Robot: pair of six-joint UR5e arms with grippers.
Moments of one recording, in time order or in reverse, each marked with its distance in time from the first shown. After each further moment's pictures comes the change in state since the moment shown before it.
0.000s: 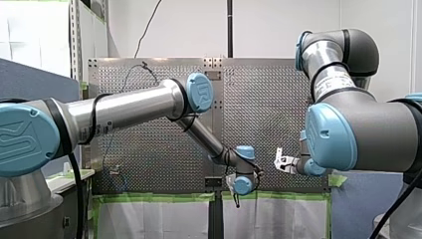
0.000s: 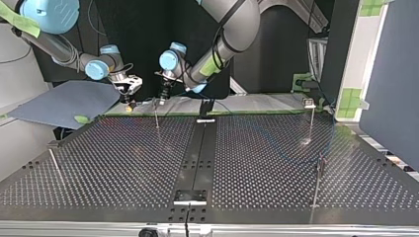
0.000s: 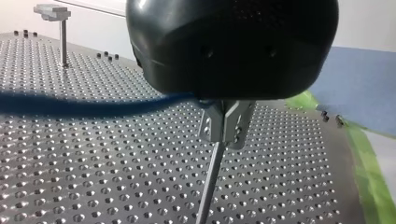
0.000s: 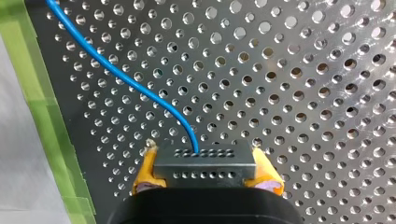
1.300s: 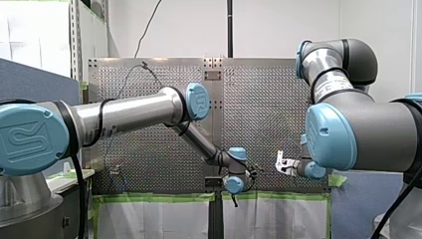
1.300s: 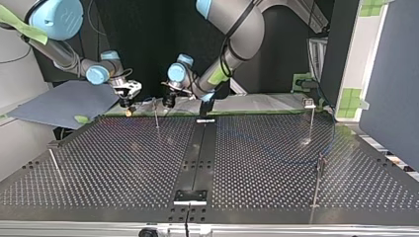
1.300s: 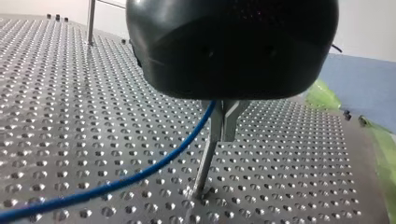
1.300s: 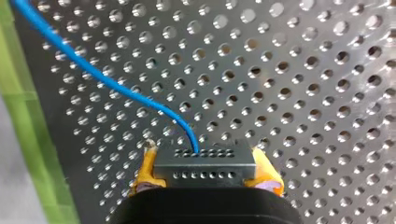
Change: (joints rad) left arm 0.079 -0.057 0.085 -0.015 0.139 -0.109; right arm -0.011 0.068 -0.107 0.013 -0.028 -0.006
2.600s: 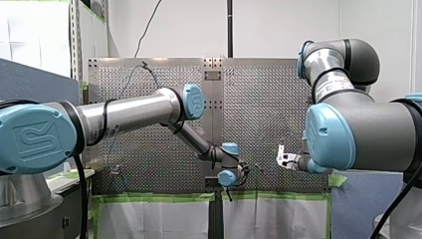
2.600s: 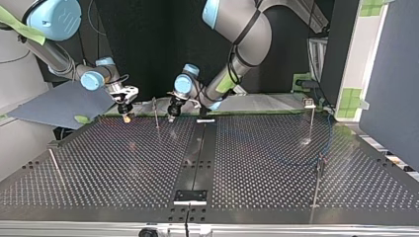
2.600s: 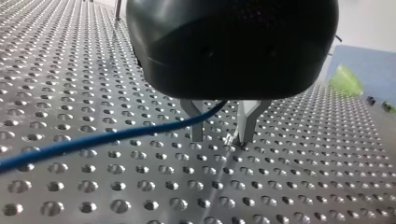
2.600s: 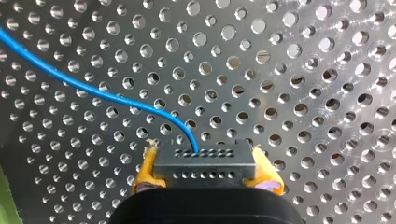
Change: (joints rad) left arm 0.067 0.004 0.039 -0.062 0.081 -0.044; right arm -0.013 0.001 -0.067 0.021 -0.088 0.016
